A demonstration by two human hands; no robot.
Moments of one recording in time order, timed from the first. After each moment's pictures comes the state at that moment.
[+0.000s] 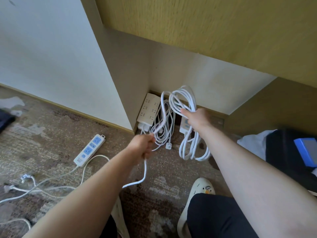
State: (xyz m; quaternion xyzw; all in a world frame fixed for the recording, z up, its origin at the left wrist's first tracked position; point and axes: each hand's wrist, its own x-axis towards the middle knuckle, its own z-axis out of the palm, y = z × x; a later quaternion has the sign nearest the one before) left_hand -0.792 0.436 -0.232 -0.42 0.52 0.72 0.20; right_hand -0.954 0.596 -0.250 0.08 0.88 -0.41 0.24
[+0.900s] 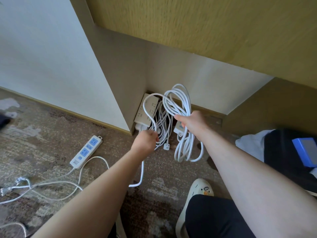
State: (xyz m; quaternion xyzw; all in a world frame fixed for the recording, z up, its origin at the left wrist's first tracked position) left_hand -0.814 0.450 -0.245 -0.29 0.83 0.44 0.18; right_hand -0.946 0.599 -0.247 0.03 0.86 -0.43 0.27
